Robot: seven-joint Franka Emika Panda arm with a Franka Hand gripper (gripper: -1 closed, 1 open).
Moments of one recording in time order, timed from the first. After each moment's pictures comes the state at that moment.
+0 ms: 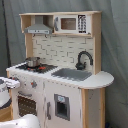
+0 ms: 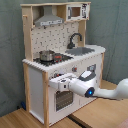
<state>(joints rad) -0.96 -1.48 1.58 -1.98 -0.41 2.93 -0.46</state>
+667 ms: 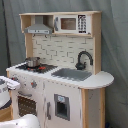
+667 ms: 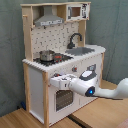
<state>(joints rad) -0.95 -1.47 1.58 -2.00 -0.40 2.93 -0.37</state>
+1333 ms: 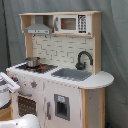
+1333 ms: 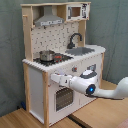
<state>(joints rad) -0.95 -1.45 1.59 -2.01 -0.30 2.97 -0.18</state>
